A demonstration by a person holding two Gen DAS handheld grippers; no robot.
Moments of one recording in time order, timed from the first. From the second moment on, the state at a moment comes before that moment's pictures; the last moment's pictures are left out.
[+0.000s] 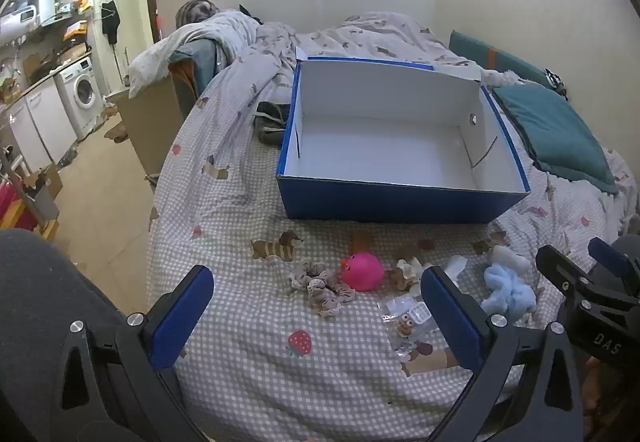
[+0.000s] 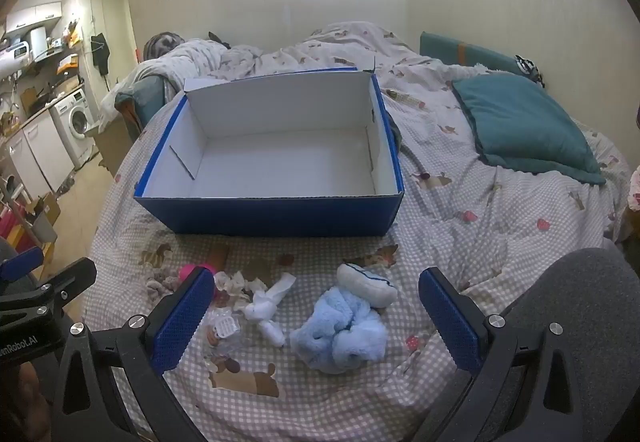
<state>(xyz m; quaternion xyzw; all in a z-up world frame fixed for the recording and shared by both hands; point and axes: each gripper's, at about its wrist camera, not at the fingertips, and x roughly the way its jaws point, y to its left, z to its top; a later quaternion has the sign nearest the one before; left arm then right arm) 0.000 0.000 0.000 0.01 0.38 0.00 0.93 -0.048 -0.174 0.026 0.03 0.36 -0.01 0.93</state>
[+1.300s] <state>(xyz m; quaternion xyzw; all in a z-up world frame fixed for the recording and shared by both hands) 0.002 0.006 -0.002 0.00 0.38 -0.01 0.92 -0.048 -0.174 0.026 0.03 0.36 -0.01 0.93</state>
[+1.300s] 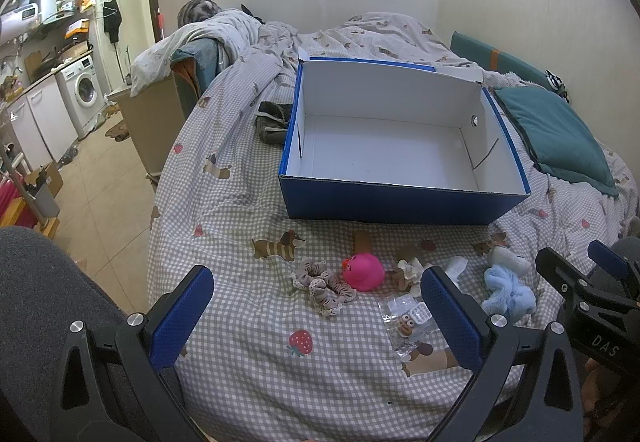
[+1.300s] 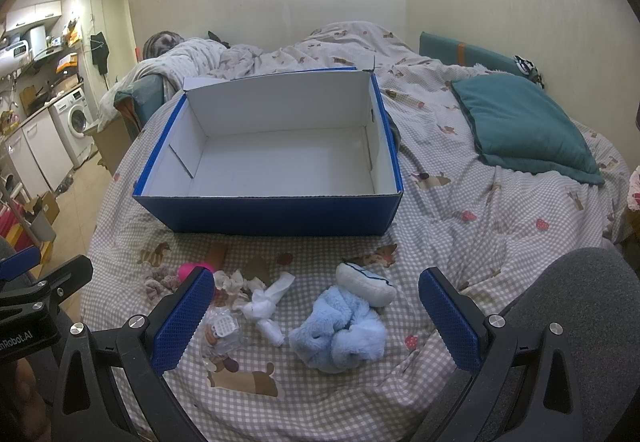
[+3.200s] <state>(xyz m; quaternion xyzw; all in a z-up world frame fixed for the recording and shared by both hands) 0.002 0.005 0.002 0.00 0.38 -0.01 0.92 -0.047 -0.174 0.027 0.03 0.36 -0.01 0.93</state>
